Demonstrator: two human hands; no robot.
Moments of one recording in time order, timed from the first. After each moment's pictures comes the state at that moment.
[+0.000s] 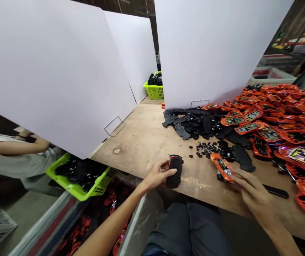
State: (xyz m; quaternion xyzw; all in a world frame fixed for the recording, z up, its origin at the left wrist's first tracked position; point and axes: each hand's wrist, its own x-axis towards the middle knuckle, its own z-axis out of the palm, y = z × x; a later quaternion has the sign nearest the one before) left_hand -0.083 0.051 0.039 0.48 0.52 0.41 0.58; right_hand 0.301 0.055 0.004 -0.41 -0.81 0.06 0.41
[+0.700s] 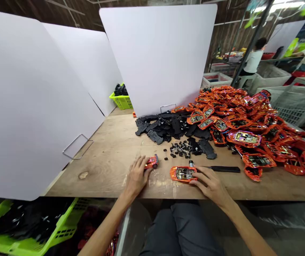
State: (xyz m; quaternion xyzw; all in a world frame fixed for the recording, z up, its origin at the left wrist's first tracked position) left_hand -0.089 0.094 -0.004 0.78 0.57 0.27 0.06; right_hand 0.267 0.041 -0.013 -0.45 -0.80 0.07 0.38
